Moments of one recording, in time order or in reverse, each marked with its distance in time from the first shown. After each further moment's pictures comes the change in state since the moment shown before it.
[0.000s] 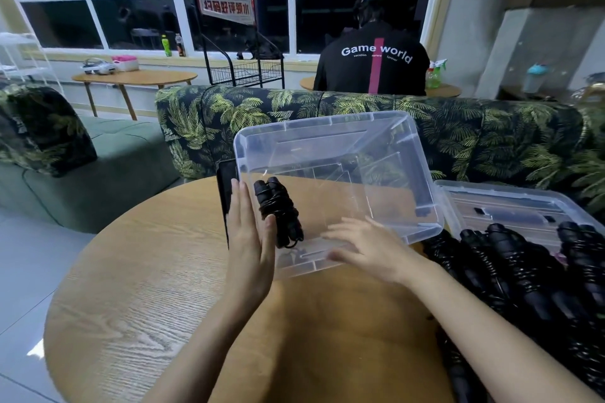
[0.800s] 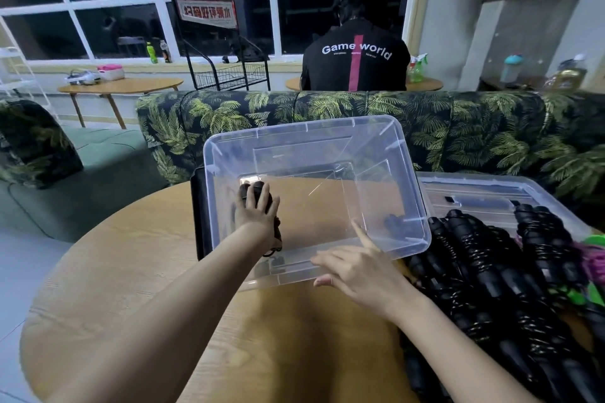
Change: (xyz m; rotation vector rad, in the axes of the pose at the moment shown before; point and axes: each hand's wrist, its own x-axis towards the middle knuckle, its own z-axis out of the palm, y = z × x) left_hand 0.063 0.016 0.064 1.409 -0.966 -0.027; right_hand -0.051 0.021 0.045 -0.238 0.644 -0.300
